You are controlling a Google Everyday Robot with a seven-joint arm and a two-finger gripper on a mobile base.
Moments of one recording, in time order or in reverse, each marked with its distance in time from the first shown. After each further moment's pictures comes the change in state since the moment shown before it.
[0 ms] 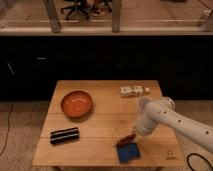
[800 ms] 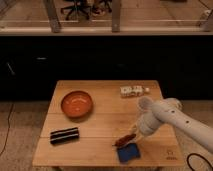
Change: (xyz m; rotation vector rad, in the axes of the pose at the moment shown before) arm -0.015 0.005 -0.019 0.031 -0.118 -0.028
